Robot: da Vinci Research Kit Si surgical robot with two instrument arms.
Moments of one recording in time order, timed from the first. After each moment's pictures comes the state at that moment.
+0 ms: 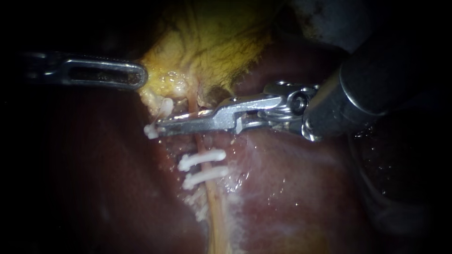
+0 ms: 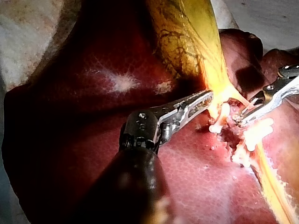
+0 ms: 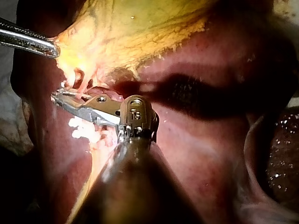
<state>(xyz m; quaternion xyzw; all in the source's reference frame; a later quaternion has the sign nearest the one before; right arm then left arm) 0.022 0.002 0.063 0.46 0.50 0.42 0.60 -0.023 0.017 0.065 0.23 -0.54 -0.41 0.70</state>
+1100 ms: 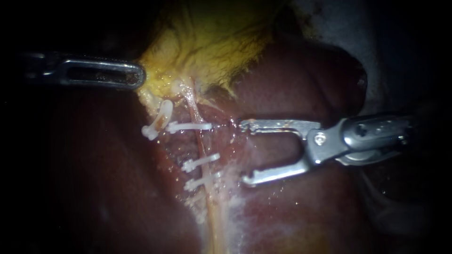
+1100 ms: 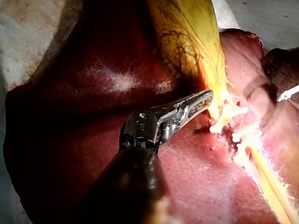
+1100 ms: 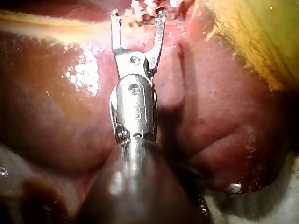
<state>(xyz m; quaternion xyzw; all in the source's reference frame) 0.009 -0.001 0.059 0.17 0.63 0.13 0.74 -0.023 0.017 0.065 0.23 -0.54 -0.41 0.70</state>
